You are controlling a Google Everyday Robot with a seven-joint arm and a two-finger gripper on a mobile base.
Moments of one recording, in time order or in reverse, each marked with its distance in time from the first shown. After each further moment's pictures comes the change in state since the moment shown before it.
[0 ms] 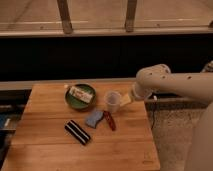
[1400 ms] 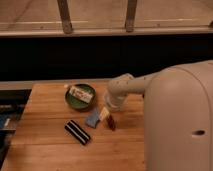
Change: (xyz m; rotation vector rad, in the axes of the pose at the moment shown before) arm 0.006 0.098 0.104 -0.096 0.205 -0.222
